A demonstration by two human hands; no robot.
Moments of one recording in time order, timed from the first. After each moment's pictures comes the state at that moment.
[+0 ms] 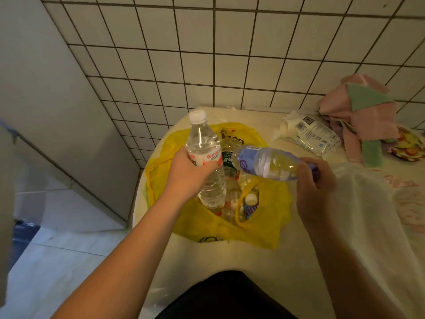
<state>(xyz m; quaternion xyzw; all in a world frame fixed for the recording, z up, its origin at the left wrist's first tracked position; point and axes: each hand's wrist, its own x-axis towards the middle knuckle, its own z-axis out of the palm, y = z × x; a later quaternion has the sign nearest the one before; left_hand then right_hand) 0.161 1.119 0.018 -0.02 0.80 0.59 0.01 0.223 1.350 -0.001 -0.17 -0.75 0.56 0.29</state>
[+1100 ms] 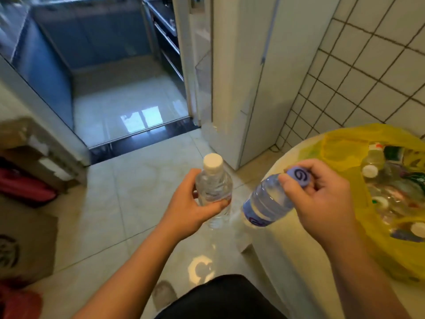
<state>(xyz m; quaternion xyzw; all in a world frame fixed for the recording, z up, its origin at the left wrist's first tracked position) 0.564 0.947 -0.016 -0.29 0.76 0.55 -0.21 0.403 1.115 0.046 0.38 -0.75 0.54 -0.03</state>
